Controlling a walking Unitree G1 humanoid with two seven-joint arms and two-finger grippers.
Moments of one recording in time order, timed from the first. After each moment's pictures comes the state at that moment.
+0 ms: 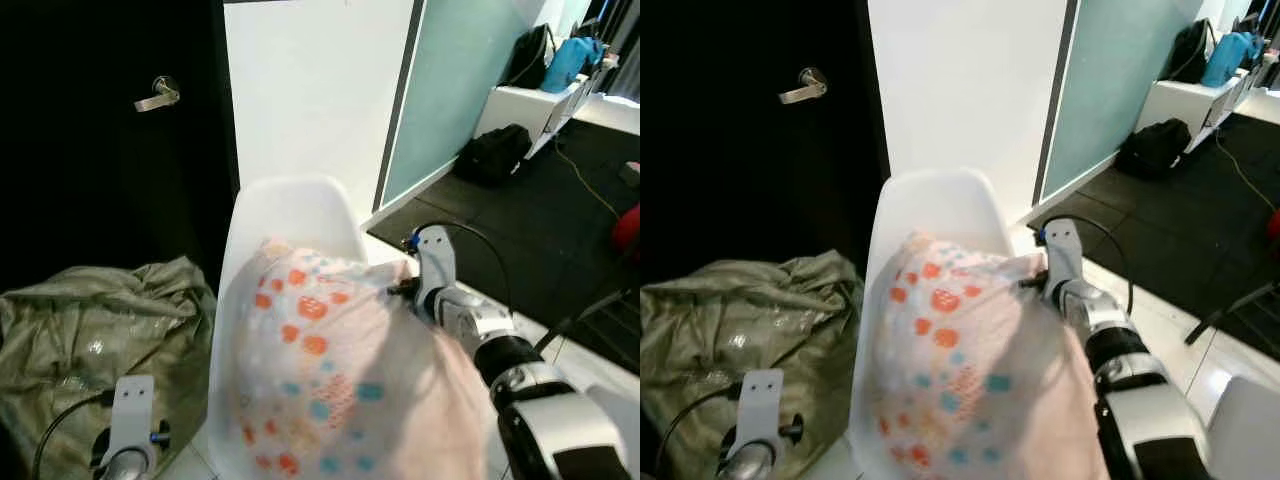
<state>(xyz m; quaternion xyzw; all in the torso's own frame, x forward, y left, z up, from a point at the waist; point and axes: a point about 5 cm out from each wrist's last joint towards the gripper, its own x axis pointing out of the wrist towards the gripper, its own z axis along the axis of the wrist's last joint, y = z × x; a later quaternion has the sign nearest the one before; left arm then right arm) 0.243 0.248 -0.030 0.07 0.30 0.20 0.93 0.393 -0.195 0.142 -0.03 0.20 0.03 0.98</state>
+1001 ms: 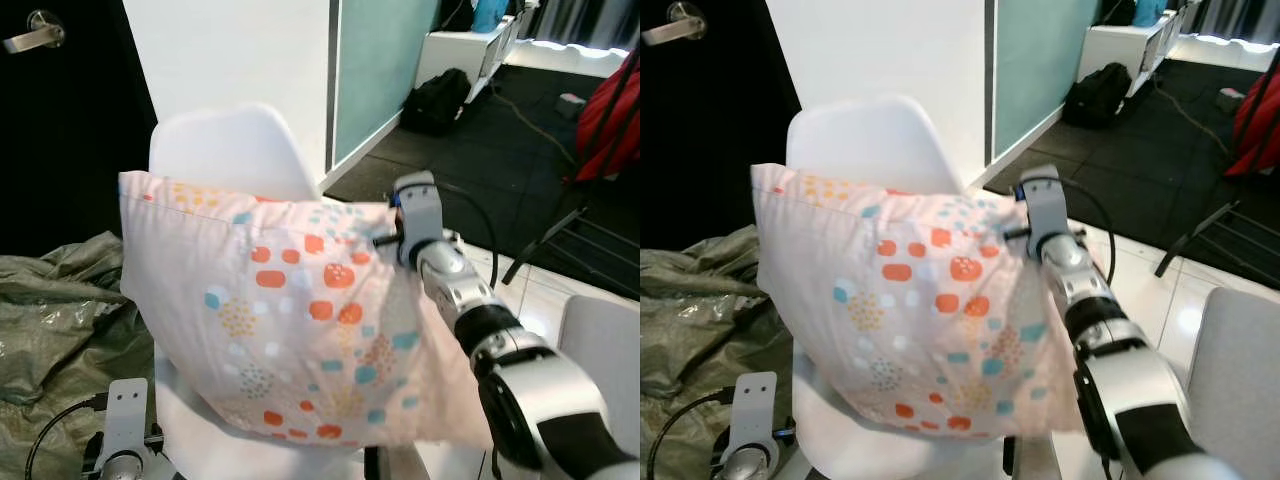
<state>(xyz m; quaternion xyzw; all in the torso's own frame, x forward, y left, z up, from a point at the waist) 0.238 0.255 -0.030 0.08 0.30 0.21 0.93 0.424 -0.137 0.240 -0.22 -0.03 0.05 0.97</state>
